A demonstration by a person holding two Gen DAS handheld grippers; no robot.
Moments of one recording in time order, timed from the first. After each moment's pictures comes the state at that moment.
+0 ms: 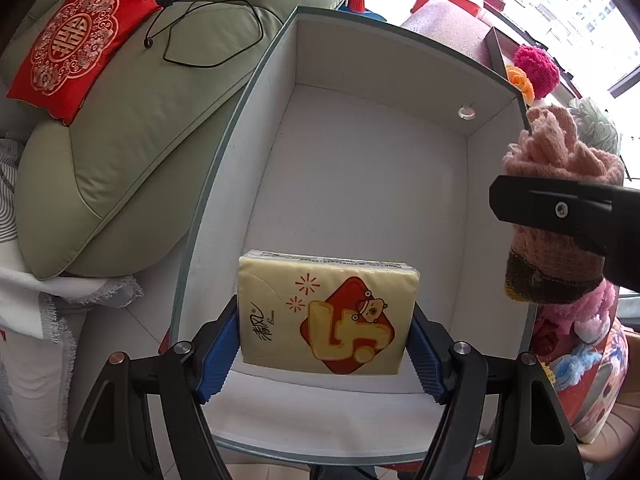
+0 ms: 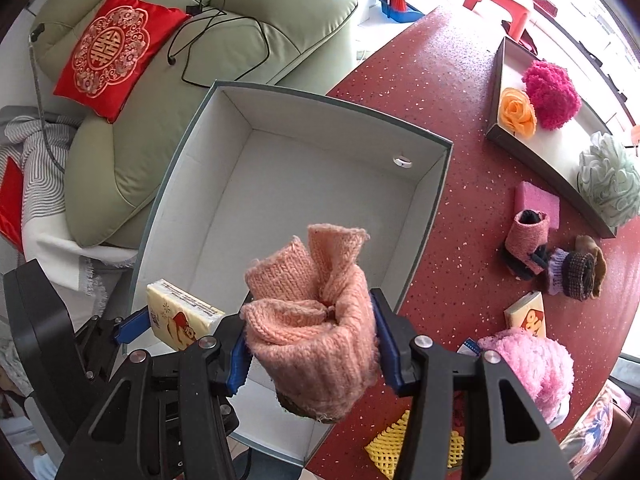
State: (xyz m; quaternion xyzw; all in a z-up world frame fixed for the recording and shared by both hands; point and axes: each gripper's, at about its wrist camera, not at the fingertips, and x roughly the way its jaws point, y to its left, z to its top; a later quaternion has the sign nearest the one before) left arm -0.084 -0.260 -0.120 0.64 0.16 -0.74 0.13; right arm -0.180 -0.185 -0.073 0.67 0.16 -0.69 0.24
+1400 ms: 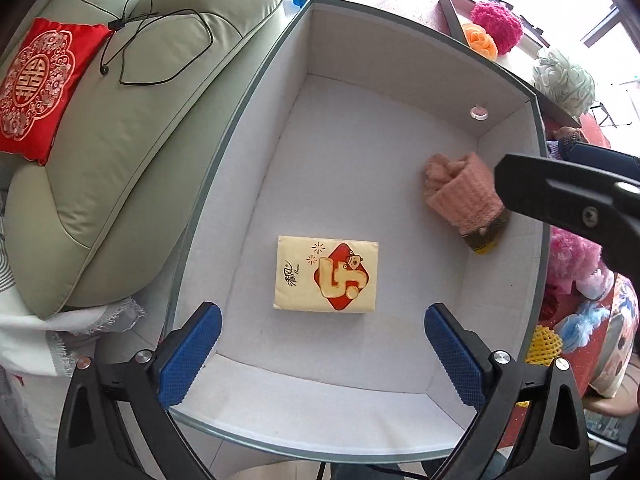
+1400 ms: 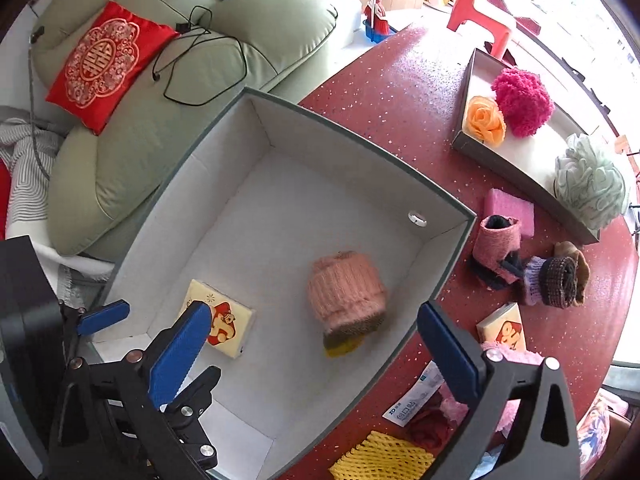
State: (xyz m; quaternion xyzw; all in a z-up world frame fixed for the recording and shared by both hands) left arm -0.092 -0.223 -0.113 0.66 0.11 -0.74 0.07; right arm -0.178 -0.166 -0.088 0.63 0.18 -0.72 0.23
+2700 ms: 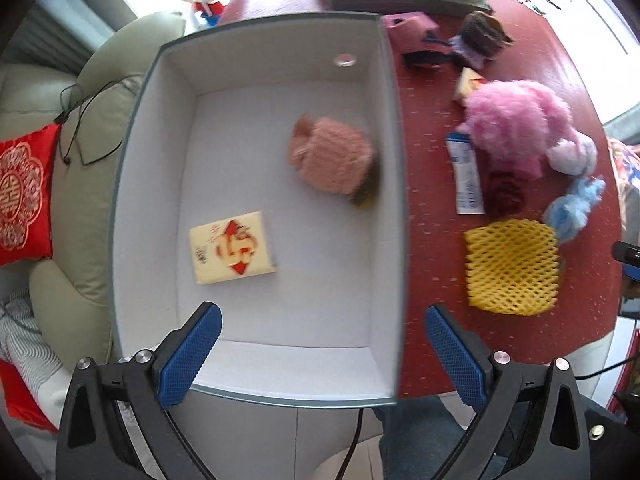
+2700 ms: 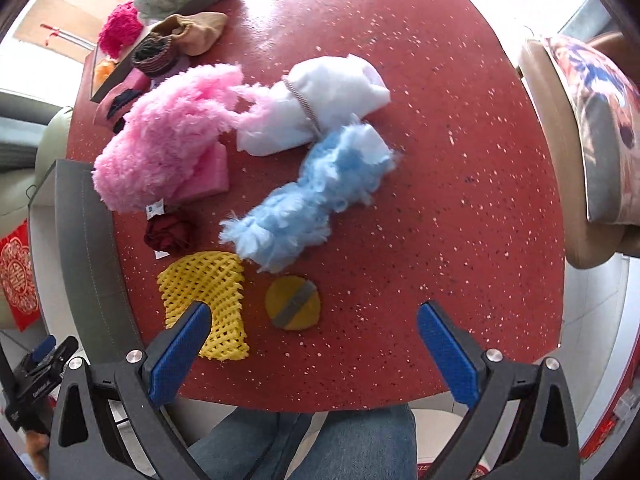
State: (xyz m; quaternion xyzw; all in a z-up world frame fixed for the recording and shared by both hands) left arm -0.060 -0.098 -0.080 0.68 -0.06 -0.73 -0.05; right arm -0.053 0.197 -0.103 0.70 -0.15 -0.70 -0.07
